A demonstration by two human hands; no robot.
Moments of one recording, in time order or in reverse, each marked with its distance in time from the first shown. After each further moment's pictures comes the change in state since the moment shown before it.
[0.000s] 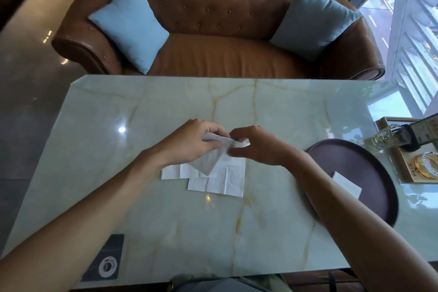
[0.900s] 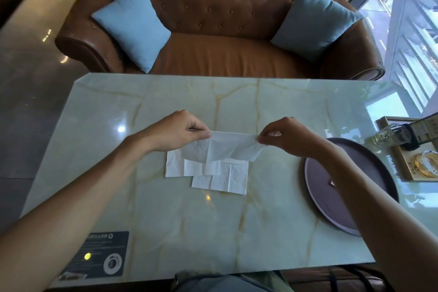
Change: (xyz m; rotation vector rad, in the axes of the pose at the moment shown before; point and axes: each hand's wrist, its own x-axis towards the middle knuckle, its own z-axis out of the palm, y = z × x) left_hand -0.007 -0.031 -0.038 0.107 -0.084 -0.045; right_hand -0.022 0.021 -0.034 -0.131 0.094 0.160
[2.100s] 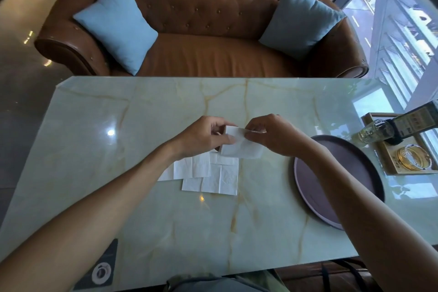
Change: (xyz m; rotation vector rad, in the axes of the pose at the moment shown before) left_hand 0.039 0.042 0.056 -0.523 -0.029 0.099; right_hand -0.001 -0.008 -0.002 -0.006 0.058 -0.007
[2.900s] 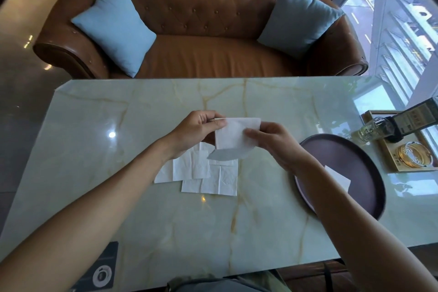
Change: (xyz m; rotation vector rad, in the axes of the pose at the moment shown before) left_hand 0.008 0.002 -0.008 -0.256 0.057 -0.093; right_hand -0.010 0.022 0.033 1.050 0.026 0.125
